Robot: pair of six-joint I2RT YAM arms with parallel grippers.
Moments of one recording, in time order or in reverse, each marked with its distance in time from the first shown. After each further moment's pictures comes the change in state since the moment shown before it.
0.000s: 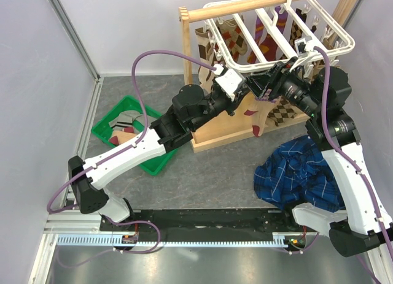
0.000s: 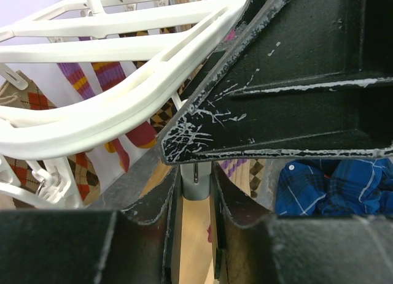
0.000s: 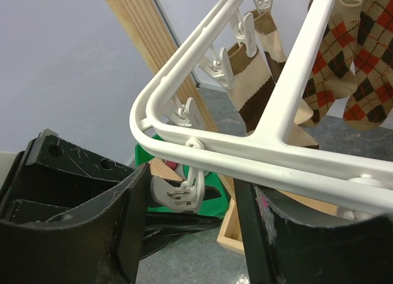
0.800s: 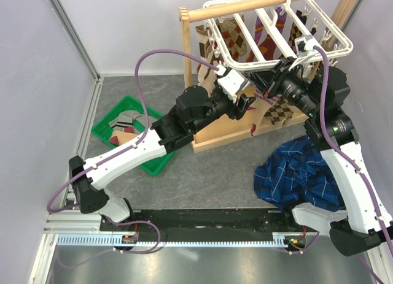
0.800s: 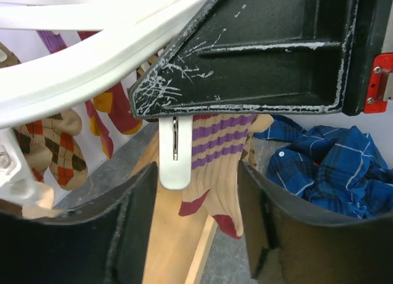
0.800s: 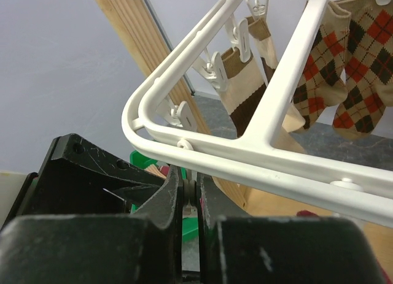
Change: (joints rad) left arm -0.016 0.007 0.018 -0.072 -0.033 -0.047; right arm 0.024 0.006 -0.002 0.027 0.045 -0.009
